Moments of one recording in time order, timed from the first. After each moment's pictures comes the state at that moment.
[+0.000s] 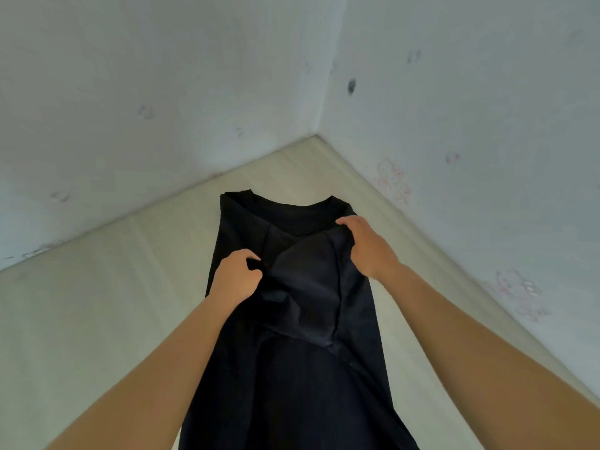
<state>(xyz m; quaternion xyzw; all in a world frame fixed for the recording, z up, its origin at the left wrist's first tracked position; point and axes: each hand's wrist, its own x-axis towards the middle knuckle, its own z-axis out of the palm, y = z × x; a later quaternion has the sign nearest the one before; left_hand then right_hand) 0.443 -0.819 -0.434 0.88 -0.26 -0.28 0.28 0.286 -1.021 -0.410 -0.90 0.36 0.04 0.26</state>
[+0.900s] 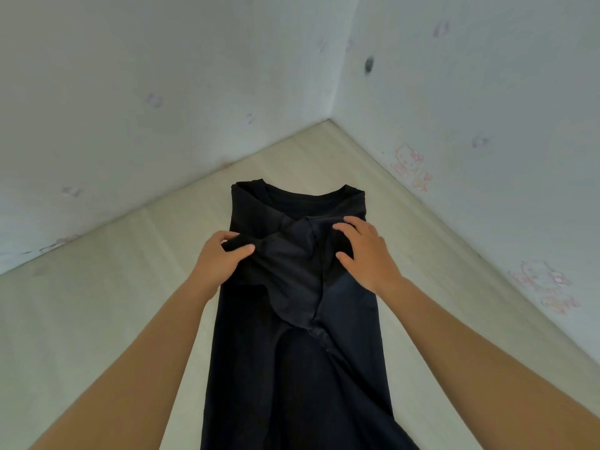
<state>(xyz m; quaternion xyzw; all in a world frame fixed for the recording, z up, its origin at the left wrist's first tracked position) 0.491 -0.789 -0.442 0.81 -0.11 -0.37 0.45 0.296 -0.986 -0.437 -0.93 0.31 0.00 0.19</state>
